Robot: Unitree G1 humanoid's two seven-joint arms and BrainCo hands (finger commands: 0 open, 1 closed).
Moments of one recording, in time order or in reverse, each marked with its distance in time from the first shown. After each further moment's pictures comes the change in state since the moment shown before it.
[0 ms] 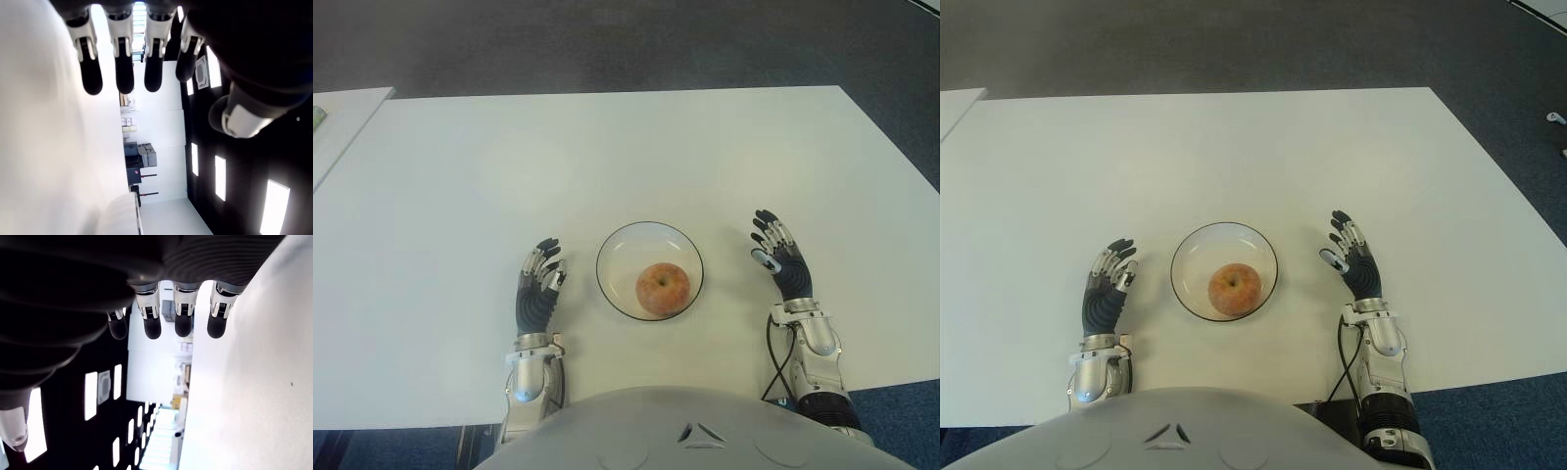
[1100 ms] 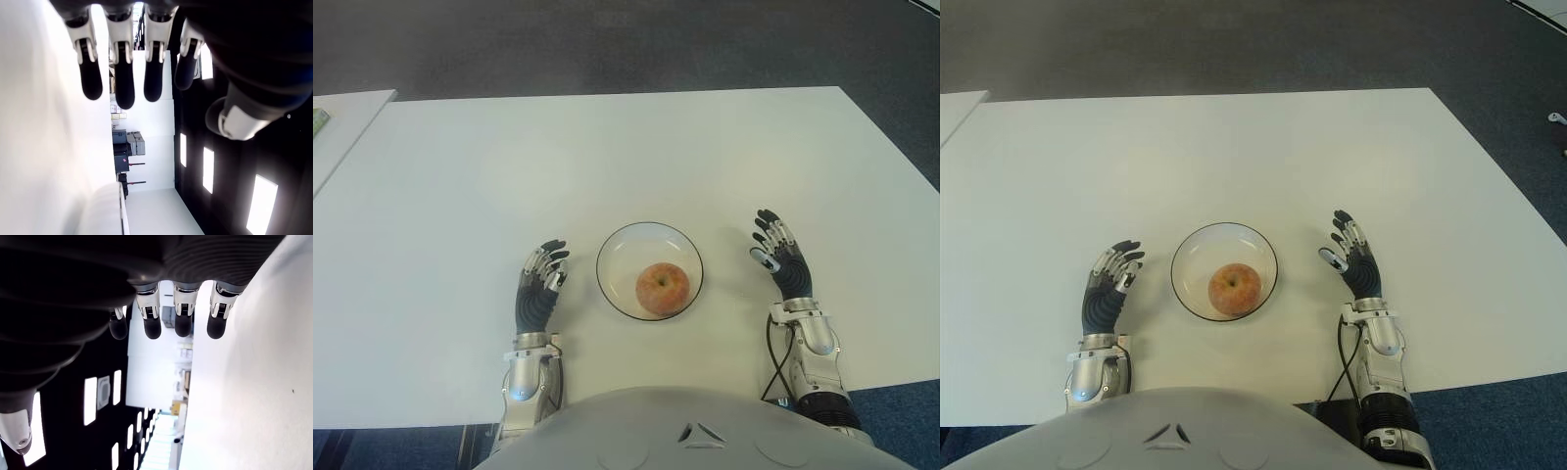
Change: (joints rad) left arm -0.028 0.018 0.008 0.051 -0.087 -0.072 -0.074; right arm 0.000 0.000 0.011 -0.001 -0.009 0.005 -0.024
